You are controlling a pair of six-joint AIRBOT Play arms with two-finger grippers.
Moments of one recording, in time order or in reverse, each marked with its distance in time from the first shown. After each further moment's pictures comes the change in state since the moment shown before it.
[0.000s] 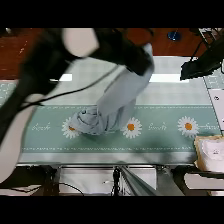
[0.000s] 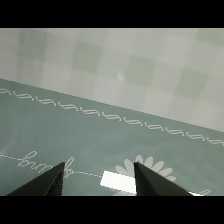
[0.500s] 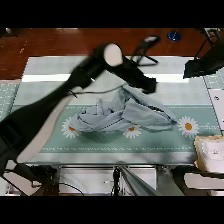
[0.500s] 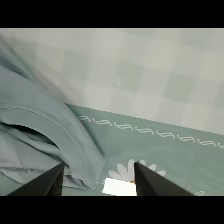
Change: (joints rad) left arm 0.095 -0.204 0.039 -0.340 -0.155 0.043; right arm -0.045 0.004 0.000 -0.005 -0.028 0.005
